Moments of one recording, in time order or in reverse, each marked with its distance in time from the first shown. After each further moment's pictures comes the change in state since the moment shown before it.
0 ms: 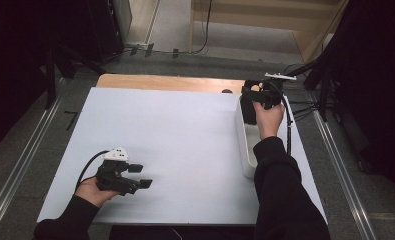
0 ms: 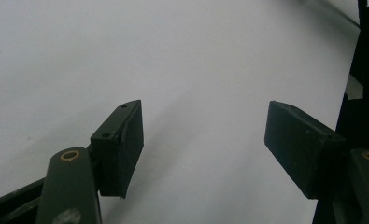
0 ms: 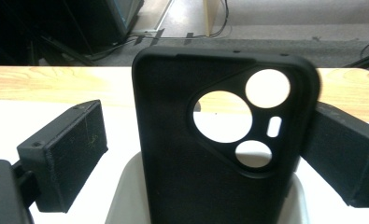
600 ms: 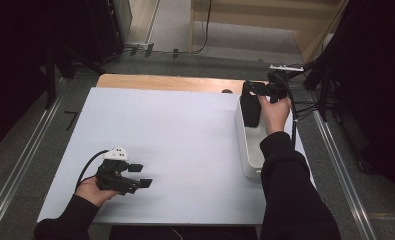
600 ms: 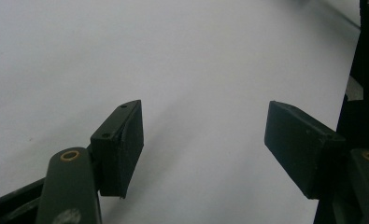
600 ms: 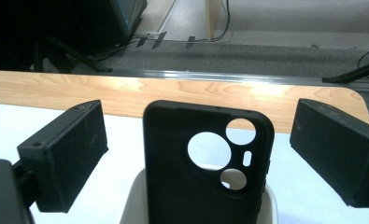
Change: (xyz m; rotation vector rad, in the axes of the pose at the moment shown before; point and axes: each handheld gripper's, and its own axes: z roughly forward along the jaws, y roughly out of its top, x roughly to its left) left arm 0.002 0.001 0.000 -0.001 0.001 0.003; right arm 0.000 0.025 -0.021 0.002 0.012 -0.024
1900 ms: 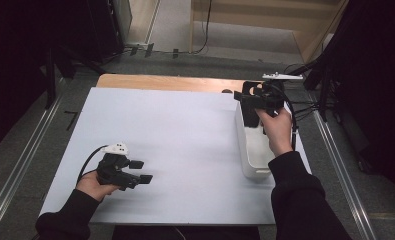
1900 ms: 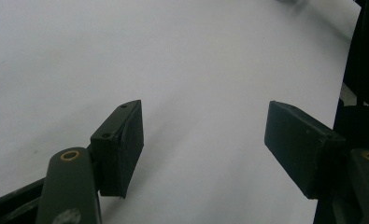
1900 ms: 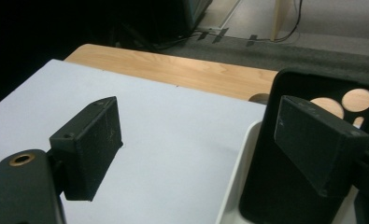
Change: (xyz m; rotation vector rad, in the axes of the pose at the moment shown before) left arm 0.010 0.008 0.001 0.006 -0.038 -0.022; right arm 0.047 -0.020 -0.056 0.014 0.236 -0.099
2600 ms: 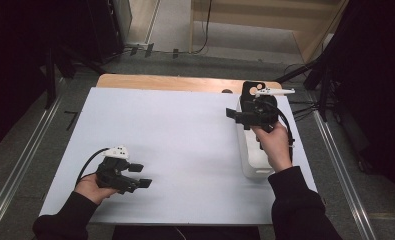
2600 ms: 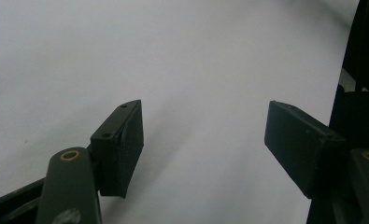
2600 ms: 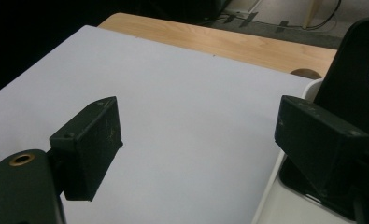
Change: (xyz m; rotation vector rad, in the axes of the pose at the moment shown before) left arm -0.005 -0.005 -0.001 0.030 0.001 0.029; right arm 0.026 -0.032 -0.008 0.061 0.091 -0.066
